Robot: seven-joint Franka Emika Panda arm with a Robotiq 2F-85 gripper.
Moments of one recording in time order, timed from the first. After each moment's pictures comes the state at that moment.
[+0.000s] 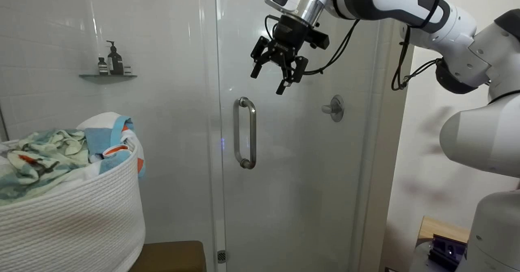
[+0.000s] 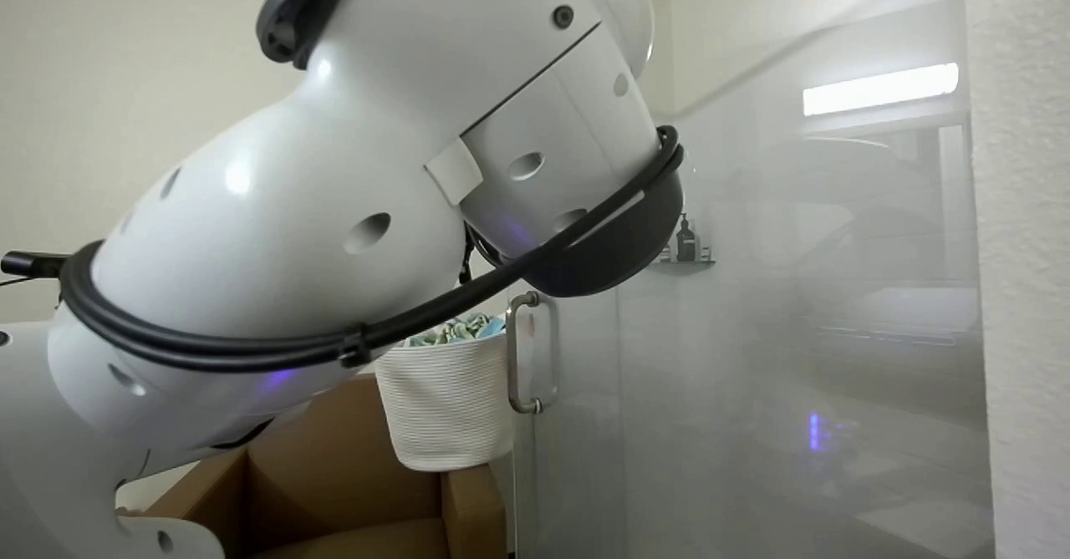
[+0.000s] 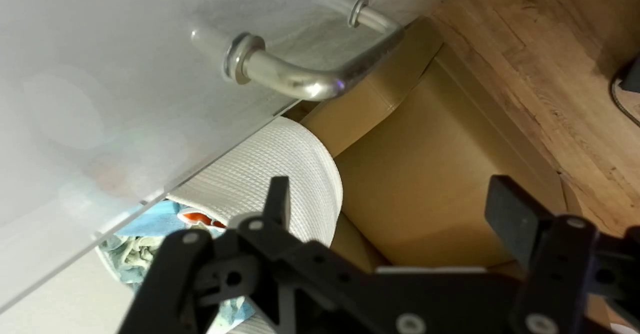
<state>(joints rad) -1.54 1.21 2.24 -2.29 -1.11 1.77 -0.68</state>
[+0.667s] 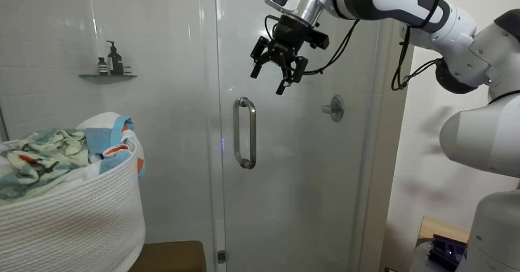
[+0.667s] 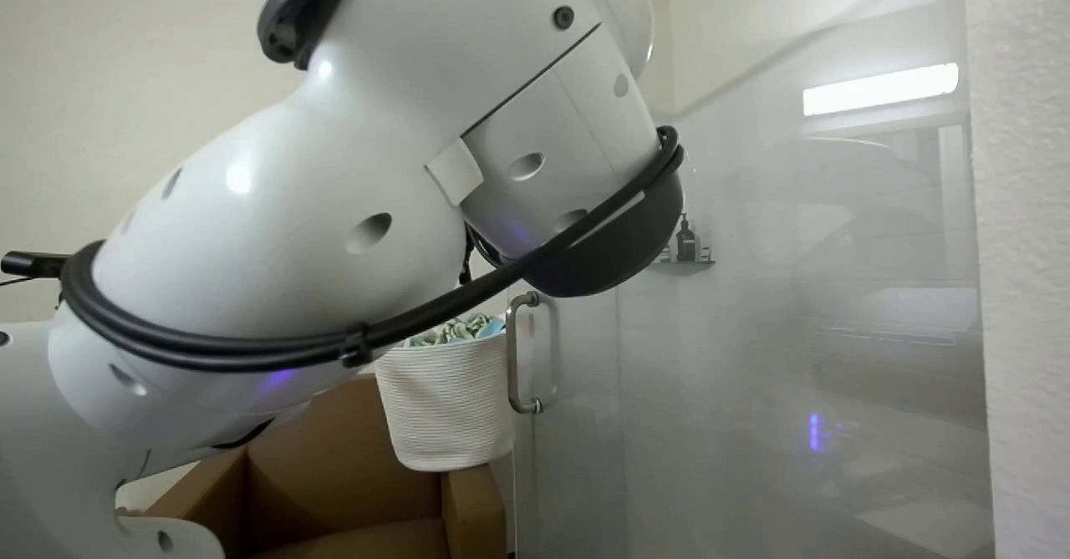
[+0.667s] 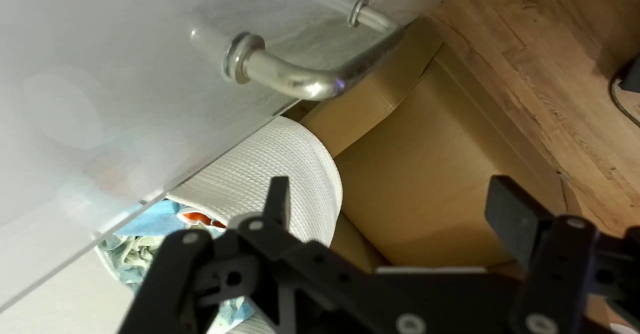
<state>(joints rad) -1.54 1.21 2.24 -2.29 -1.11 1.77 -0.68</state>
